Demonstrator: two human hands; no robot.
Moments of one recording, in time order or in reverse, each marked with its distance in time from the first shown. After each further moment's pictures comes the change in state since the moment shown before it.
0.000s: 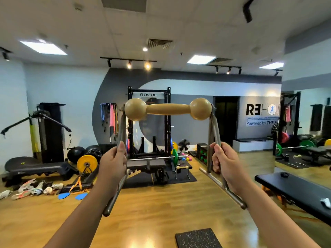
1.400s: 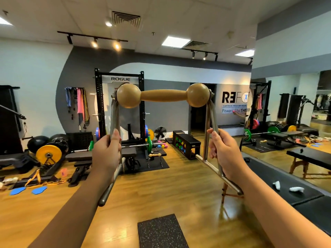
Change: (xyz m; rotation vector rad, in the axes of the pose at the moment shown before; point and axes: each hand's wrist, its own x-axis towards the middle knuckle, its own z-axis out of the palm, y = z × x) left_hand -0.006 -0.076 0.334 -0.017 -0.027 0.043; right_hand 0.095 0.075 -0.299 -0.060 0.098 -0.031
